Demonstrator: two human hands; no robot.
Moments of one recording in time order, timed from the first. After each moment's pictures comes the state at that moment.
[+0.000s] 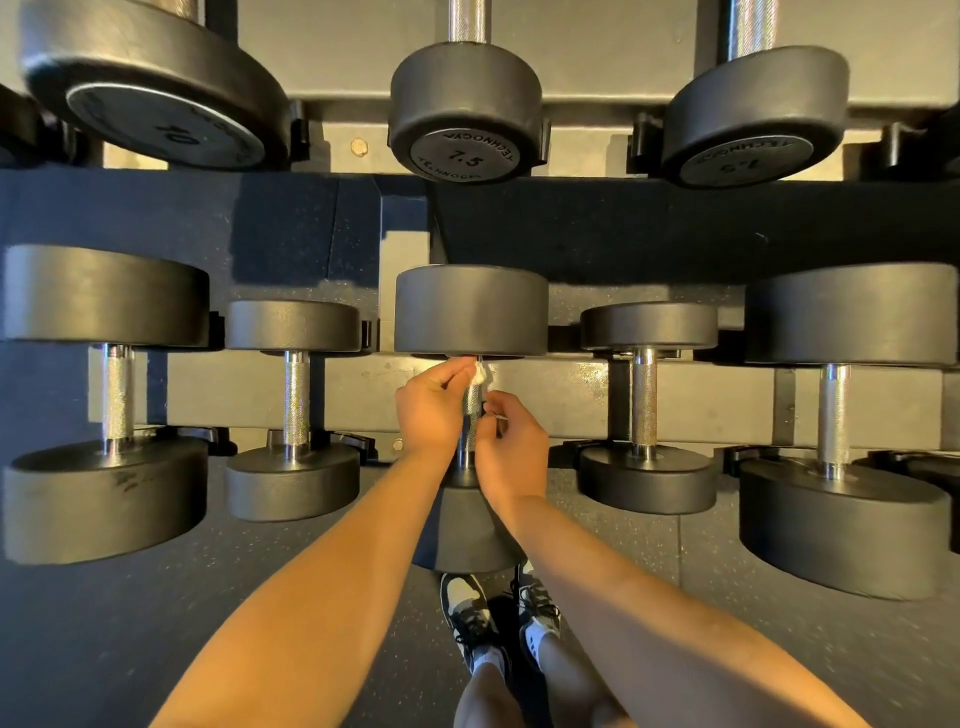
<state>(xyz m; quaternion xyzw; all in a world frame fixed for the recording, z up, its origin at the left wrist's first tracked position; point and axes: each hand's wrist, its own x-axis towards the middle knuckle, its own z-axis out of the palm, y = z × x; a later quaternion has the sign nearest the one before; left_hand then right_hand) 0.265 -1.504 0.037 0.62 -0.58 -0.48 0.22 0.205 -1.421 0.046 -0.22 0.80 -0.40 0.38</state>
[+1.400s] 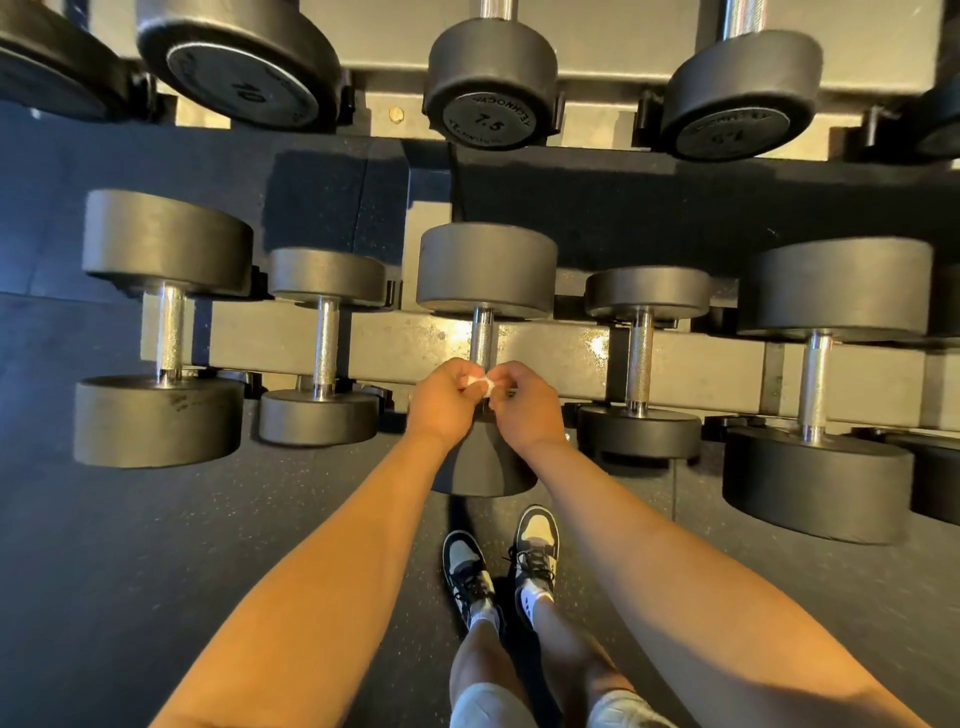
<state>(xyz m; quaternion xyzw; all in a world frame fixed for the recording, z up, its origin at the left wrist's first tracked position) 0.301 -1.451 0.075 0.61 -0.61 -0.50 0.05 0.191 -1.394 0.077 -0.33 0.79 -0.30 0.43</state>
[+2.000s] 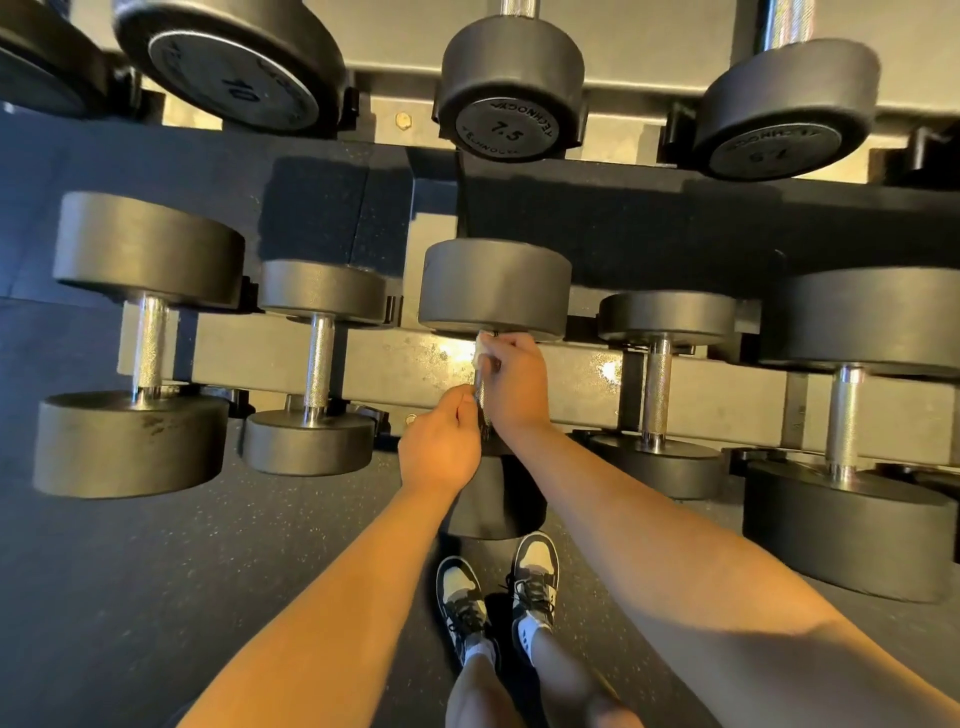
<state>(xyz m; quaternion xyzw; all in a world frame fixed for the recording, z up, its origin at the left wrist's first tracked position) 0.304 -1.442 0.067 0.64 -0.66 -0.39 0.01 0.195 -1.458 0.038 -0.41 0.78 -0.37 0.29</state>
